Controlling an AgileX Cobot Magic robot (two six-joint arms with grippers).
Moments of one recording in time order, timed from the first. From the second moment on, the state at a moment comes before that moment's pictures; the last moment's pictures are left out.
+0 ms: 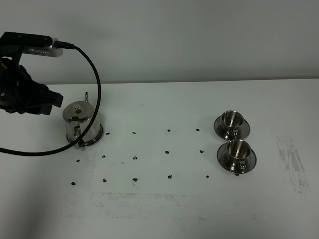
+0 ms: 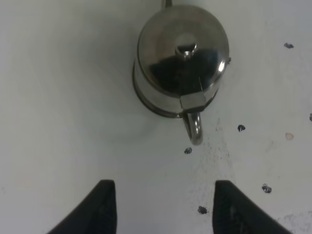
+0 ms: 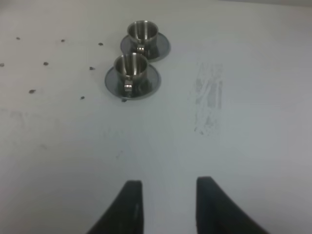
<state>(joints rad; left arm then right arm) -0.12 1.67 -1.37 -0.07 0.79 0.14 0.04 -0.01 -0.52 0.03 1.12 -0.08</state>
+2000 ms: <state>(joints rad) -0.25 1.92 -1.55 0.02 0.90 -0.21 -0.21 -0.01 -0.52 0.03 1.12 -0.08</state>
